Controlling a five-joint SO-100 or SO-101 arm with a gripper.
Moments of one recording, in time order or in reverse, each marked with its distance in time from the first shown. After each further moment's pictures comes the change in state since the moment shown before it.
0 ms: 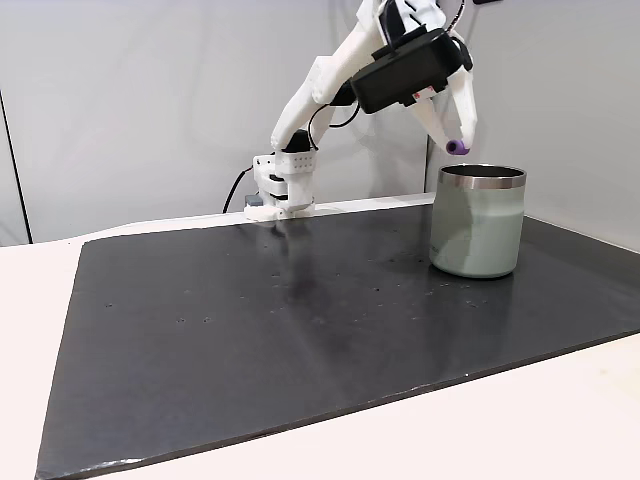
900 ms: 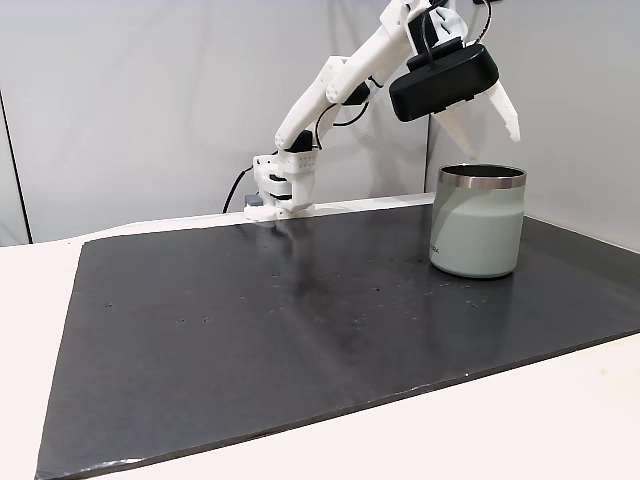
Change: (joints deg) arm -6.5 0.0 2.4 0.0 2.2
